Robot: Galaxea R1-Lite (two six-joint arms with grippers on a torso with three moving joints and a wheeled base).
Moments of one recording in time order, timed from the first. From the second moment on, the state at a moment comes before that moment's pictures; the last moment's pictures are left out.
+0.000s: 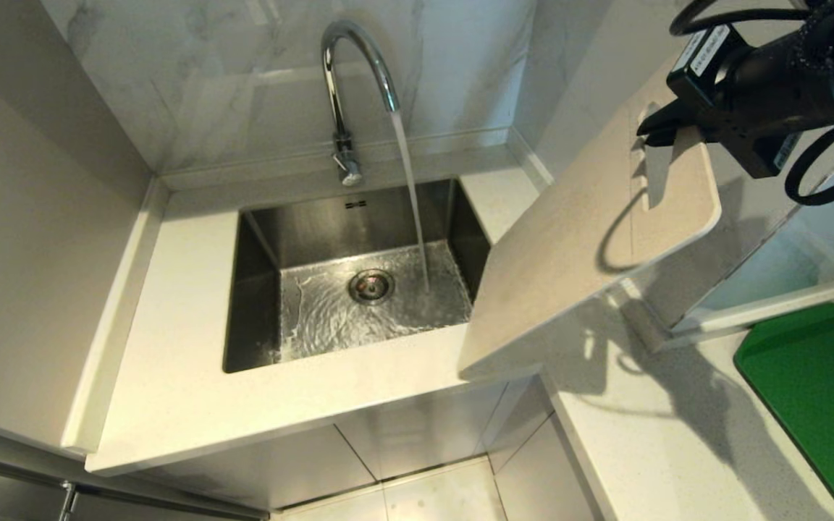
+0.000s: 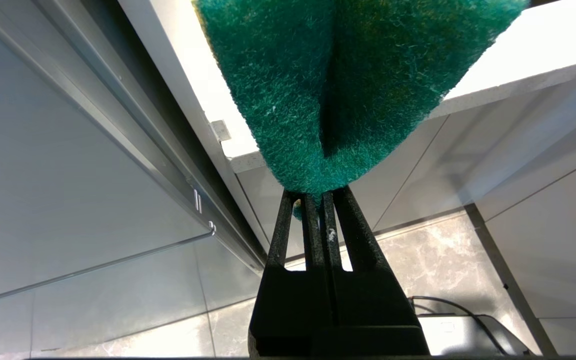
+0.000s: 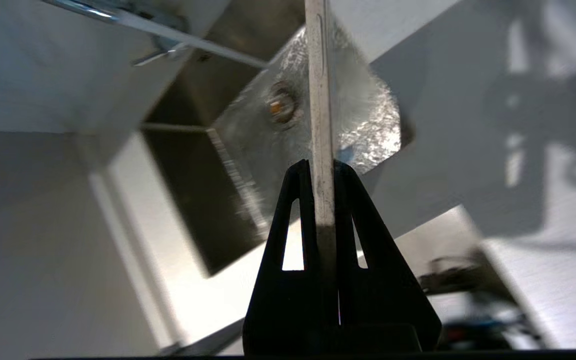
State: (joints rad) left arm 0.00 0.00 -0.03 0.08 -0.02 0.06; right arm 0.23 1.62 -1.96 0.64 0.02 0.72
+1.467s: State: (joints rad) left arm 0.00 0.00 -0.03 0.07 -0.01 0.02; right arm 0.23 1.63 -1.96 0.58 0.08 0.81
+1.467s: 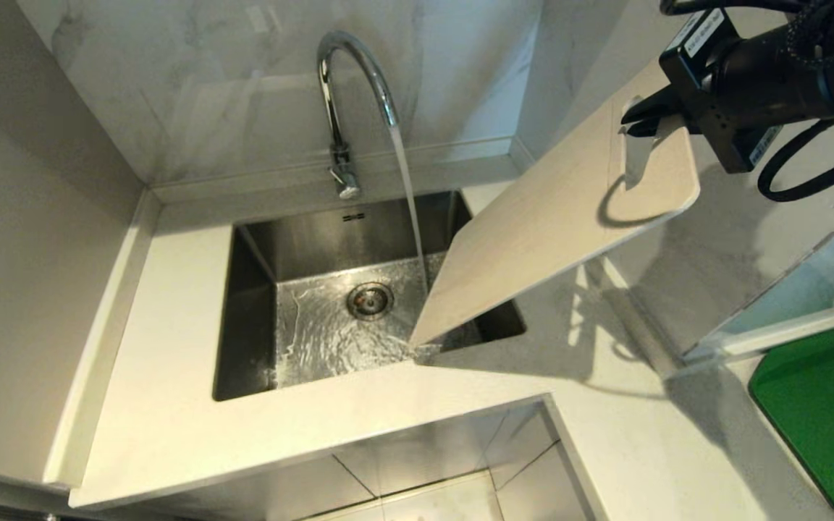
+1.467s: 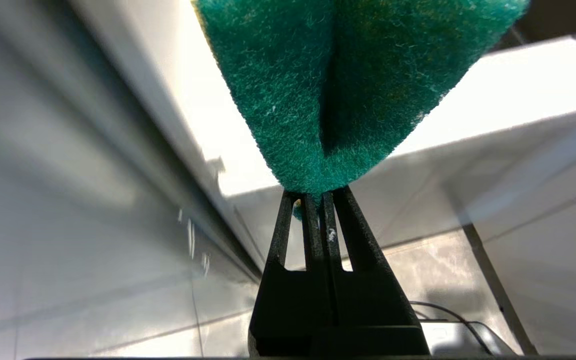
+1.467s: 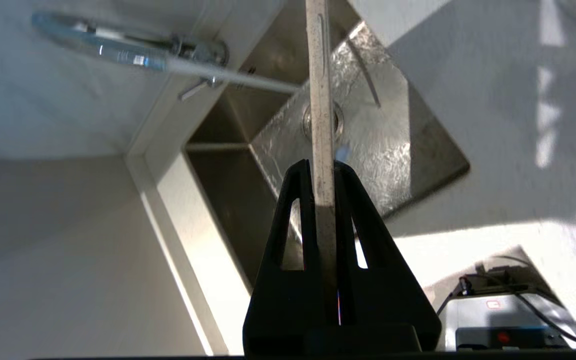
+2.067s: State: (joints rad) left arm 0.00 0.00 -0.03 0.07 -0.01 0.02; right arm 0.23 1.63 -1.96 0.58 0.09 0.81
